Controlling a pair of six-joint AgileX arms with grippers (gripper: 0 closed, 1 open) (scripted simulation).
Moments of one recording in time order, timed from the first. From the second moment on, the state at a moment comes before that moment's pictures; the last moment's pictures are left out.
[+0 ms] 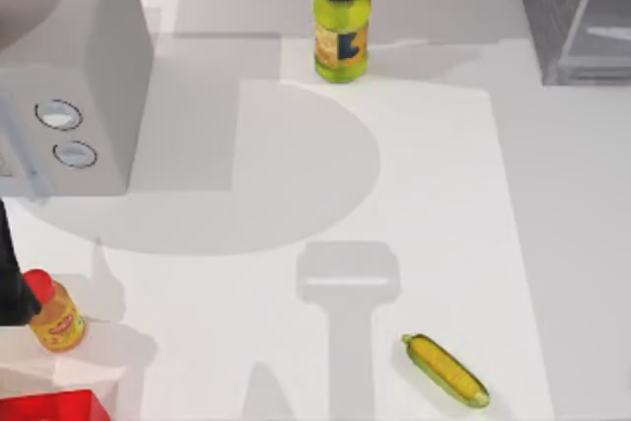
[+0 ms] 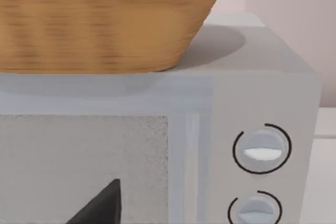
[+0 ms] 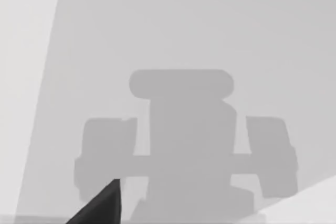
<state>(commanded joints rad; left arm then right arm) 0.00 0.00 0.00 0.00 0.00 0.00 -0.22 -0.01 0.76 -1.52 -0.12 -0.23</state>
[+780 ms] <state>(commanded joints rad) 0.00 0.00 0.00 0.00 0.00 0.00 -1.37 1.30 1.20 -1.52 -0.70 -1.52</state>
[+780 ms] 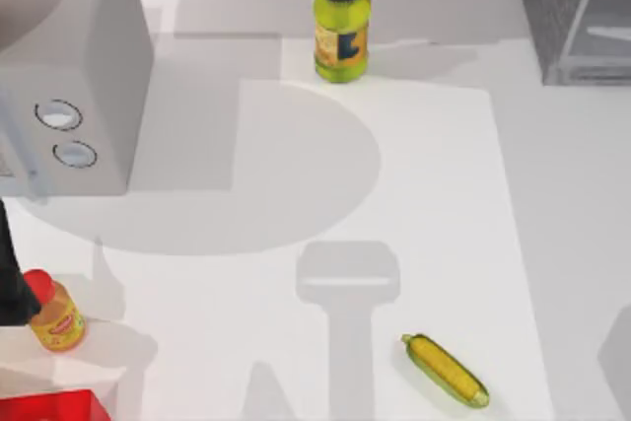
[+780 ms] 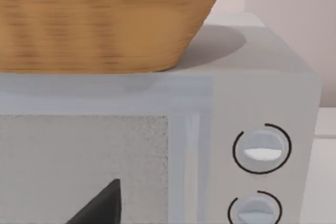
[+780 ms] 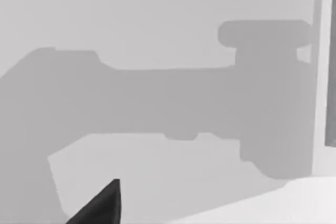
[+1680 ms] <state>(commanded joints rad) 0.00 0.00 0.00 0.00 0.00 0.00 -1.81 1.80 1.31 -1.43 -0.95 -1.99</state>
